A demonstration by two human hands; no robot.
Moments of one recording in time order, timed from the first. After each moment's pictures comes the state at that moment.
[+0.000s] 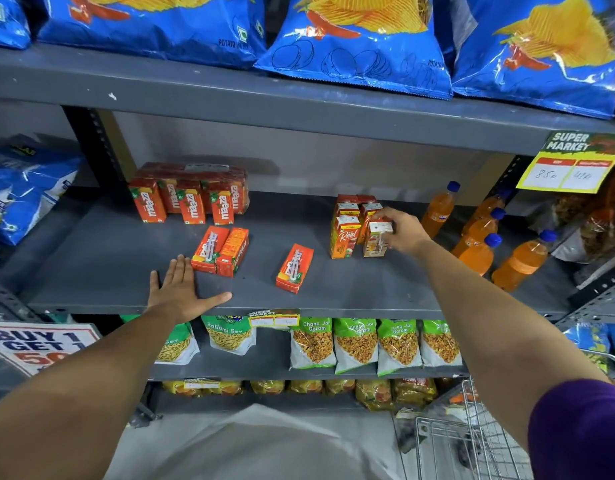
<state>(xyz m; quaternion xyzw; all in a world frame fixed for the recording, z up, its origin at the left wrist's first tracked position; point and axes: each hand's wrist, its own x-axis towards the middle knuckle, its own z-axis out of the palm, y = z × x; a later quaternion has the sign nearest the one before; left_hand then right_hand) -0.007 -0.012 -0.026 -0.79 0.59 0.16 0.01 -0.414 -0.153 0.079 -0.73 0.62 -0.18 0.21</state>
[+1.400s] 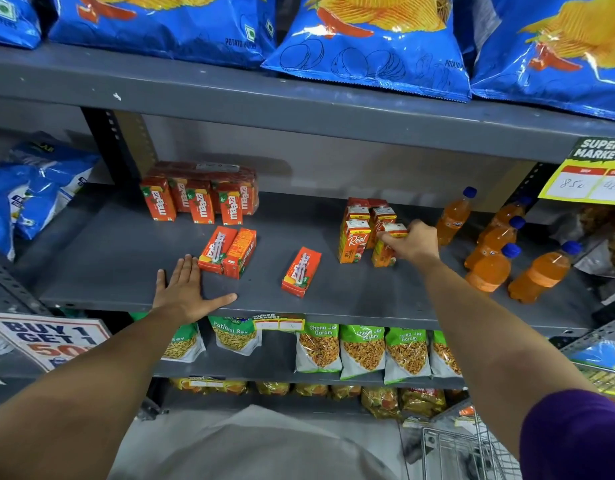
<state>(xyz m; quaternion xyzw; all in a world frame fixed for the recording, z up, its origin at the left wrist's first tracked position) -0.006 -0.013 -0.030 -0.80 0.59 0.14 0.01 -0.411 -0.169 0.054 -0.61 0.75 -0.23 0.16</state>
